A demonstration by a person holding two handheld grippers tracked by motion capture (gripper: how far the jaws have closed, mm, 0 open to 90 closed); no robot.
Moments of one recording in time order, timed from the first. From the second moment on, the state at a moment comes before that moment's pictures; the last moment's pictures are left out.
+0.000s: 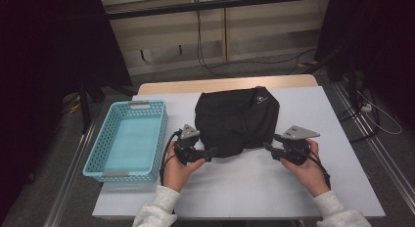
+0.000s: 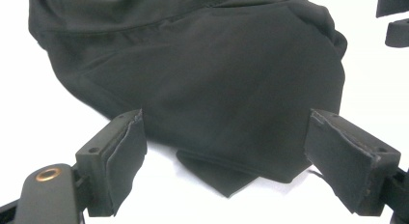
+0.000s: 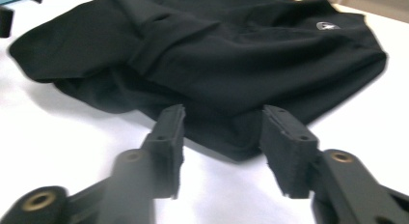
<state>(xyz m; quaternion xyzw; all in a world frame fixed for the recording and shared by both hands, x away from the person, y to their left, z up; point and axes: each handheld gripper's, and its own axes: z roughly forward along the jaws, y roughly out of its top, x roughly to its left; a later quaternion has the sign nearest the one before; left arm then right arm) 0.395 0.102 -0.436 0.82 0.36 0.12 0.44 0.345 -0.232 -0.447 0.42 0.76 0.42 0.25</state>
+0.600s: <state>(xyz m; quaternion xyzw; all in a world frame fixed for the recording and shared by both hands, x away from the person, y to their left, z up) 0.386 0.101 -0.443 0.82 0.35 0.12 0.43 0.376 -0.199 -0.469 0.40 0.81 0.37 0.21</state>
